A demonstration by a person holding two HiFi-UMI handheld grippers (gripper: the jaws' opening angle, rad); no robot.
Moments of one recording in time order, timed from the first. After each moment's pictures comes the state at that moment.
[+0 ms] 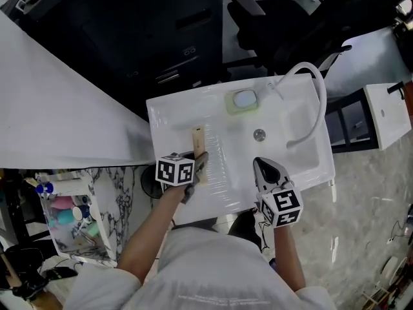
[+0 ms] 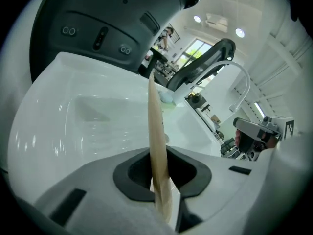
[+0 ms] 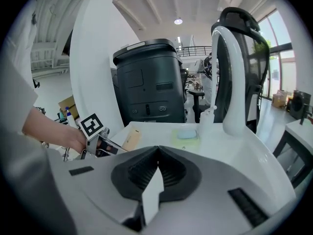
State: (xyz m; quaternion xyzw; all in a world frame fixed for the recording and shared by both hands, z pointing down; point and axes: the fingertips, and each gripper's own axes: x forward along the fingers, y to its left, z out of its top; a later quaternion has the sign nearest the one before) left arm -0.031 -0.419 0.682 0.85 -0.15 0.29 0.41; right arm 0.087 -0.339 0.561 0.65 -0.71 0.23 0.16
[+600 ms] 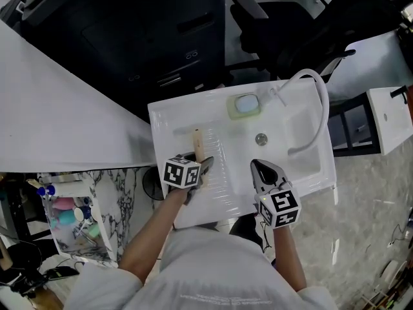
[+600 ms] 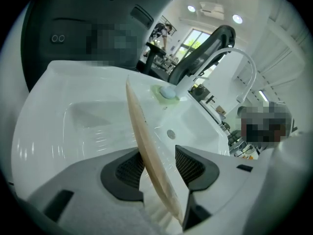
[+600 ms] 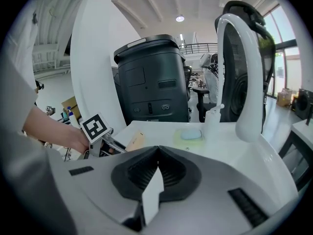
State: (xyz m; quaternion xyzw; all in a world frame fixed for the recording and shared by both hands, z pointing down) left arm -0.025 -0.424 0.692 0.85 -0.16 0.34 0.37; right arm 0.085 -0.354 0.567 0.63 -0.72 0.24 0.16
